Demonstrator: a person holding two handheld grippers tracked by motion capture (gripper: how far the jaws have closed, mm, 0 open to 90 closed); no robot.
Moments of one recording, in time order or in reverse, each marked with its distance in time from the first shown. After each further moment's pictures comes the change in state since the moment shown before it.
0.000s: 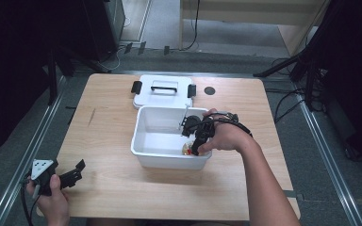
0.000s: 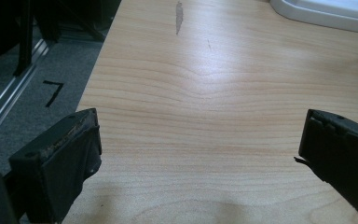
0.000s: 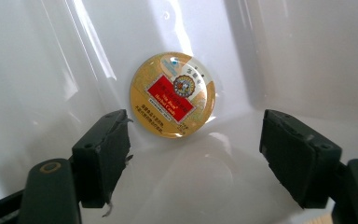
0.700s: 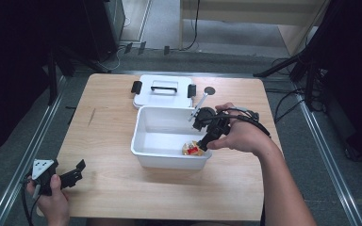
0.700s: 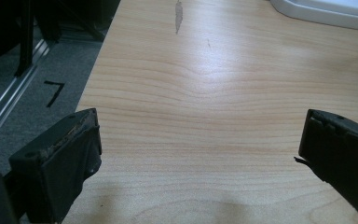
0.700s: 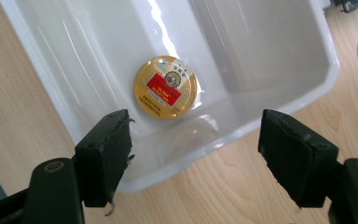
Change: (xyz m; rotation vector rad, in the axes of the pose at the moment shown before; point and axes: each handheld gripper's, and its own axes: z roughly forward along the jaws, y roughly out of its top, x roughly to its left) left arm -0.001 0.000 0.000 0.005 0.004 0.007; right arm -0.001 -0.026 -0.059 -0.106 -0.030 0.112
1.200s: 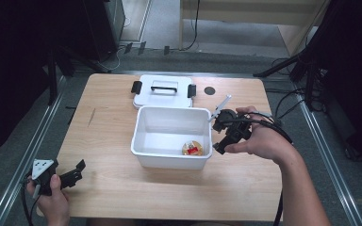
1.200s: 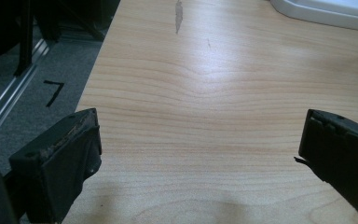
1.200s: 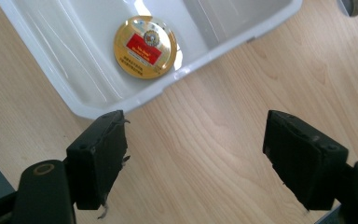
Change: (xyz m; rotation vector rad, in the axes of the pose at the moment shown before) left arm 0.000 0.000 0.000 -0.002 -0.002 -0.004; right arm -0.012 -0.043 -0.014 0.008 -0.031 0.095
